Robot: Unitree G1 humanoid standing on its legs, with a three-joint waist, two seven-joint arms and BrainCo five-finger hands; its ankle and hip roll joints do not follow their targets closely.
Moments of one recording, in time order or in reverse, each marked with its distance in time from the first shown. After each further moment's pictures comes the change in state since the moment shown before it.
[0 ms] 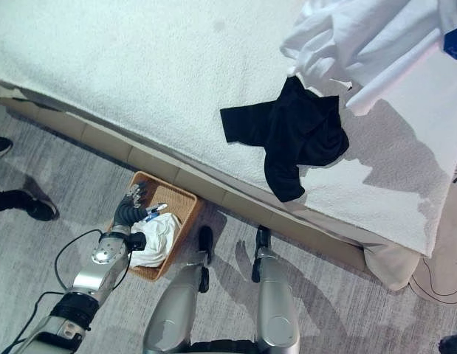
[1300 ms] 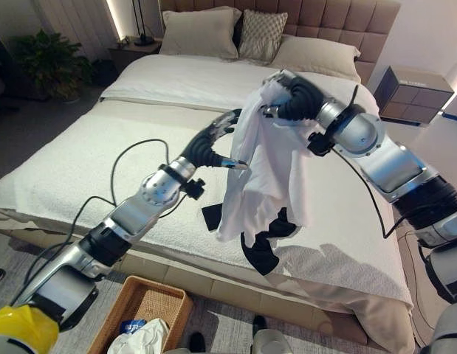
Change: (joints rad) left arm -0.587 -0.049 -0.445 -0.203 0.077 0.065 -0.121; right arm 0.285 0.199 0.208 -0.530 0.276 -0.005 0.368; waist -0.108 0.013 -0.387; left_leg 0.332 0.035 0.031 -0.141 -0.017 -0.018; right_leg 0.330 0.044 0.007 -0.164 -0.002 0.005
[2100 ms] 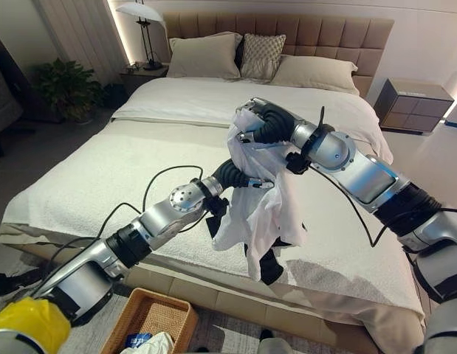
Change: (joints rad) left arm -0.008 -0.038 -0.158 0.074 -0.364 0.069 -0.107; right arm 0.024 0.043 0.047 -0.035 0.027 0.006 -0.004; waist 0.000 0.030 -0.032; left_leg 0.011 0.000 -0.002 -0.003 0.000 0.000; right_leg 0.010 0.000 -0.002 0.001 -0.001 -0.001
